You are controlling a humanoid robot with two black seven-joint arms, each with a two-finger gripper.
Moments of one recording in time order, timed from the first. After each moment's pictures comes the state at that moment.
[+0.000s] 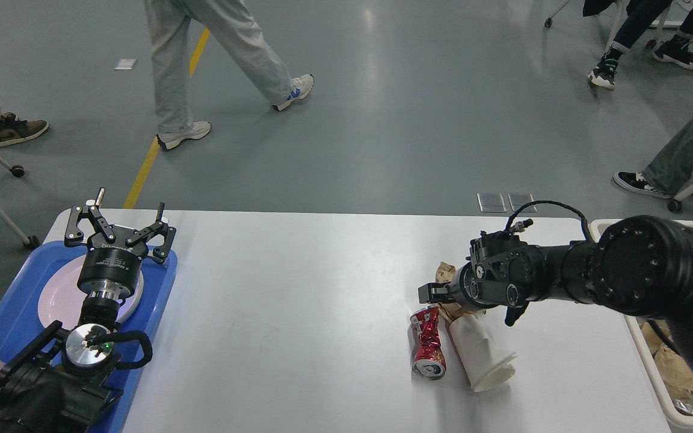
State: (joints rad) left arm -0.44 0.18 -1.19 -0.60 -0.10 -0.59 -0.31; right arm 1.29 0.05 -1.10 0.78 -0.21 0.16 -0.14
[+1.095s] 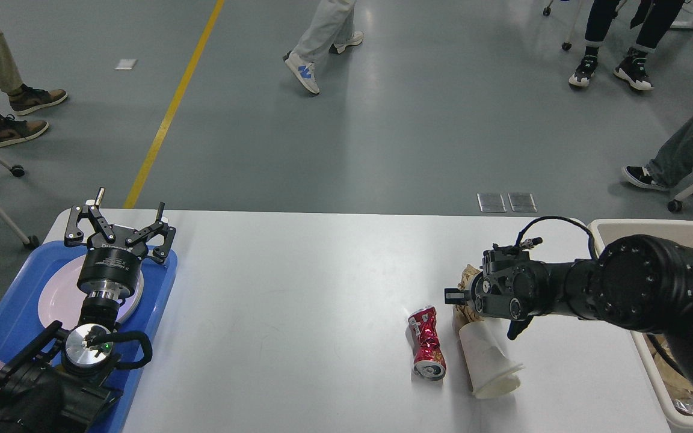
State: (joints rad) left arm -0.44 0.18 -1.19 -0.60 -0.10 -0.59 -0.31; right arm 1.25 0.02 -1.10 0.78 -0.18 0.06 -0.24
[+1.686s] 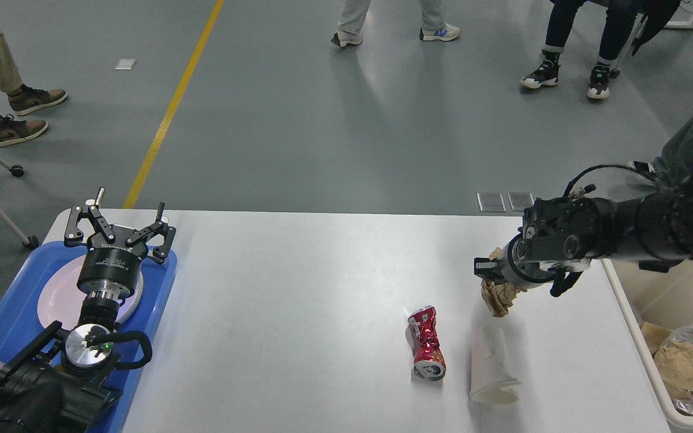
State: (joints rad) left arm -0.44 0.18 -1.19 -0.60 -0.10 -0.59 -0.30; right arm 1.68 -0.21 -1.13 1.20 -0.10 0.22 -0.24
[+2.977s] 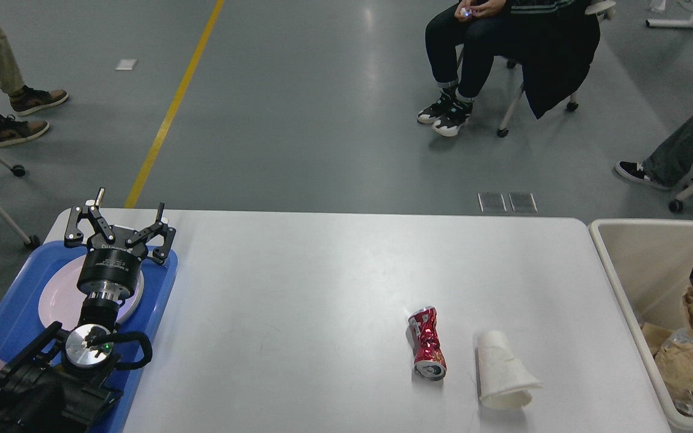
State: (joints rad) left arm -0.43 0.18 -1.19 -0.60 -0.10 -0.59 -0.31; right arm 1.34 -0.66 -1.42 0.83 -0.04 0.31 0.16
